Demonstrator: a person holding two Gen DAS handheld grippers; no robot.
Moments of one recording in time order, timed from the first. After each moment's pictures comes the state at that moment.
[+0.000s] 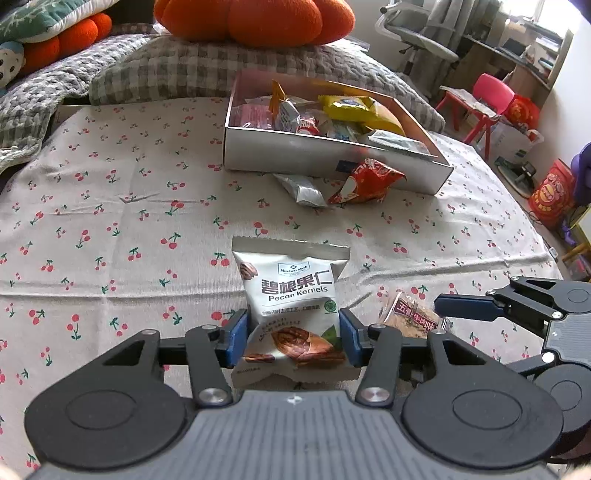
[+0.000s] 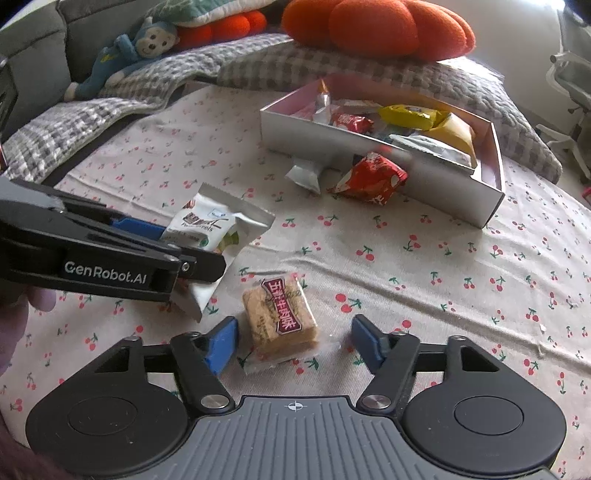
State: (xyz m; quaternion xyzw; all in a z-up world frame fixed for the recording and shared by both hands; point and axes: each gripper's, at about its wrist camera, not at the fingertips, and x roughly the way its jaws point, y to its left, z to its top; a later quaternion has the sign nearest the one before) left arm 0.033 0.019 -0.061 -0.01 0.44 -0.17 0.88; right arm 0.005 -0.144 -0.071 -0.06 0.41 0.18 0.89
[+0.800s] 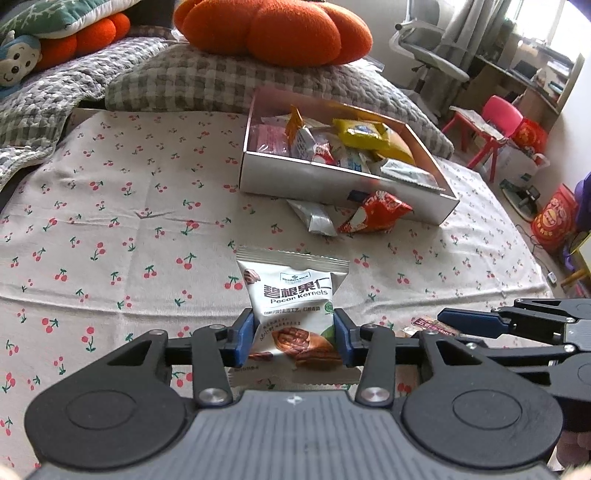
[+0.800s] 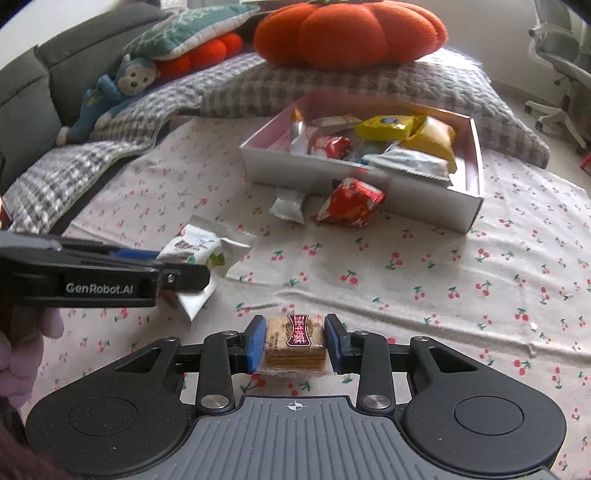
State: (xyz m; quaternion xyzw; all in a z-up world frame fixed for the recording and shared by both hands) left arm 0.040 0.029 -0.044 -0.04 0.43 -0.15 0.89; right arm 0.015 -0.164 -0.046 0.00 0.41 0.17 0.90
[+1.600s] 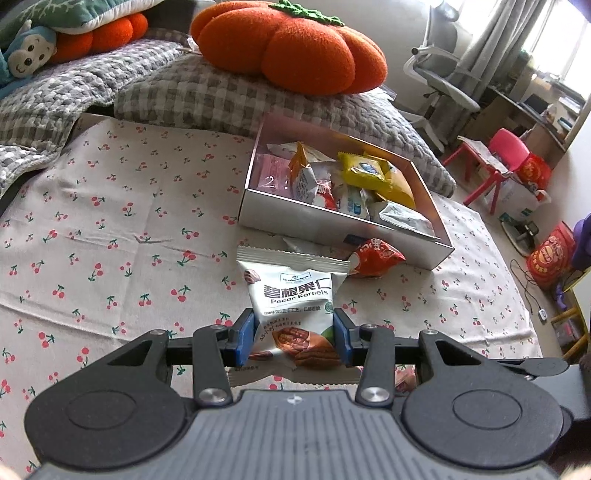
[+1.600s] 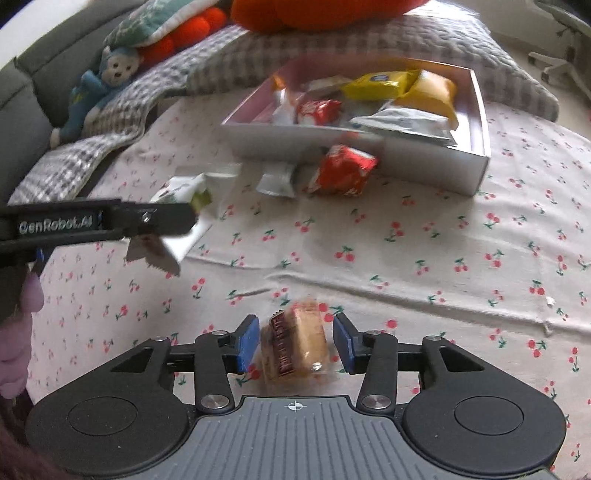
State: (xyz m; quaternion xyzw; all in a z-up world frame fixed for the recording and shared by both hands) left arm 0.056 0.028 -0.025 -0.09 0.42 -0.14 0.89; right arm 0.037 -0.170 -0.058 0.03 0.48 0.18 0.86
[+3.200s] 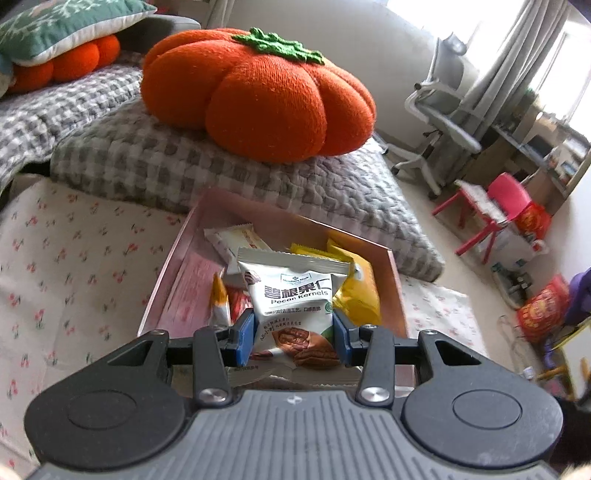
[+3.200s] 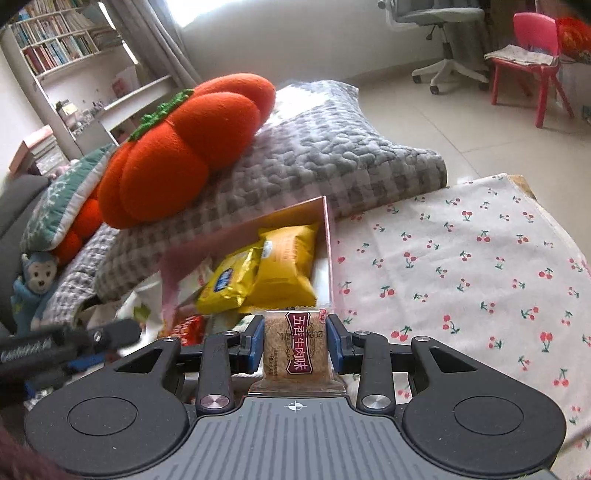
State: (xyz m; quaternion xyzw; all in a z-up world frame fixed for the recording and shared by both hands) left arm 0.167 -0.043 0.008 -0.12 0.38 -0.13 0.91; right arm 0.138 -0.290 -0.025 0.22 0.35 0.04 0.91
